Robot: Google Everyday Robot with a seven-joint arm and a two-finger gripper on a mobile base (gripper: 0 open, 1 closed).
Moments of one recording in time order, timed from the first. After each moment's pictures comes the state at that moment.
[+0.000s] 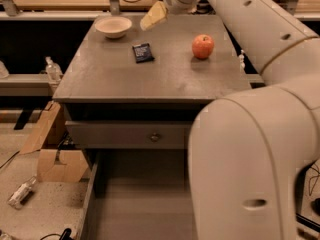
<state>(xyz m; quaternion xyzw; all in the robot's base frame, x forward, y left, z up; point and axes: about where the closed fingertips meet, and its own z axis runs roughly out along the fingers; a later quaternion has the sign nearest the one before) 0.833 -0.047 0.954 -0.25 0.89 0.03 0.38</state>
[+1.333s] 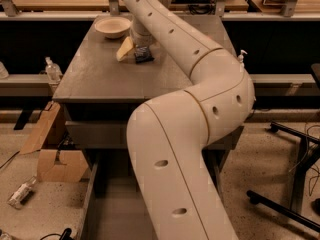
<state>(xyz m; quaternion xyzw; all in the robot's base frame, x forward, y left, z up) 0.867 0.041 0.818 -0.20 0.95 0.01 0.25</state>
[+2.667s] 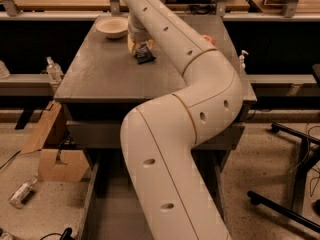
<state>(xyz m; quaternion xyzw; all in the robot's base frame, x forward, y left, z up) 0.866 0.040 0.831 -0.20 0.95 -0.01 0.24</state>
